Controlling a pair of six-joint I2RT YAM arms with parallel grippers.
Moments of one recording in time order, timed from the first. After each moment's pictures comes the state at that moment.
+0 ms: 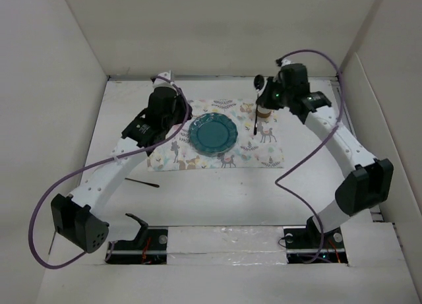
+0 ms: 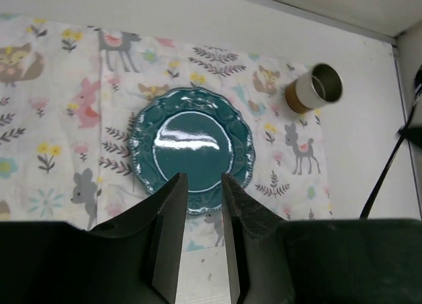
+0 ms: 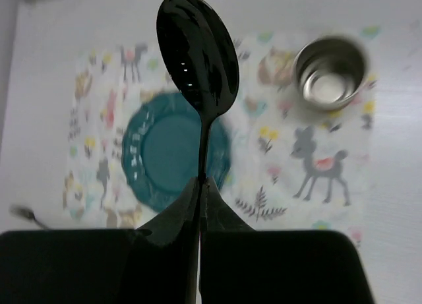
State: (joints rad) left arm -0.57 1.27 1.24 -0.40 -0.24 -0.55; right arm 0.27 1.55 1.58 -0.54 -0.06 0.43
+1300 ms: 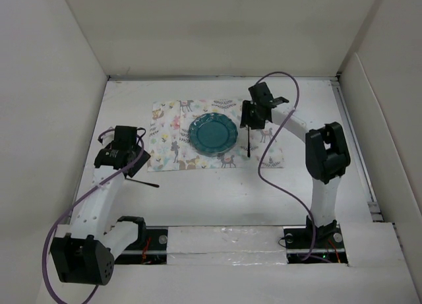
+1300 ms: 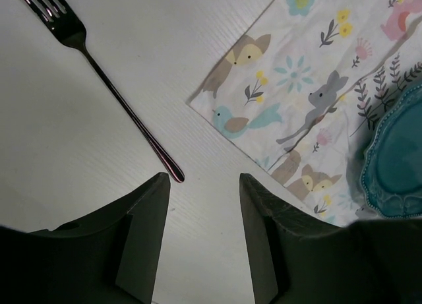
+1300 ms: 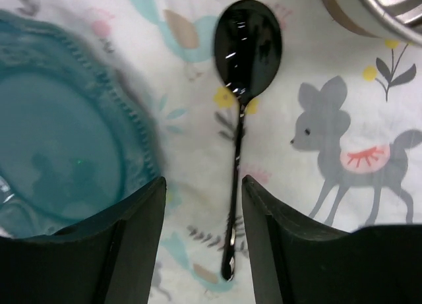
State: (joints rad) left arm -0.09 0.99 0.84 -0.87 -0.25 -0.90; right arm 0.39 2.03 1.56 -0.52 -0.02 0.47
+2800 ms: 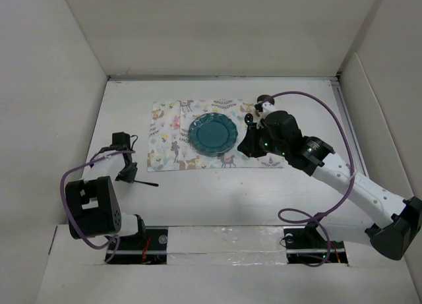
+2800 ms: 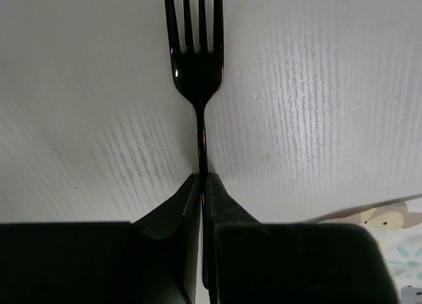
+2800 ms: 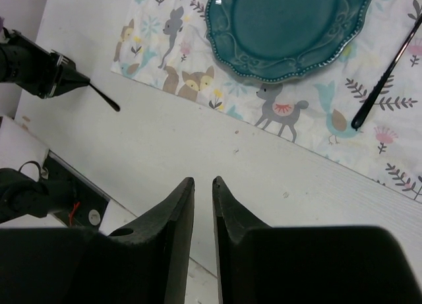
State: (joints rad) left arm 0.15 1.37 0.69 -0.71 -0.33 -1.19; right arm 0.74 1.17 1.12 -0.52 -0.04 0.52
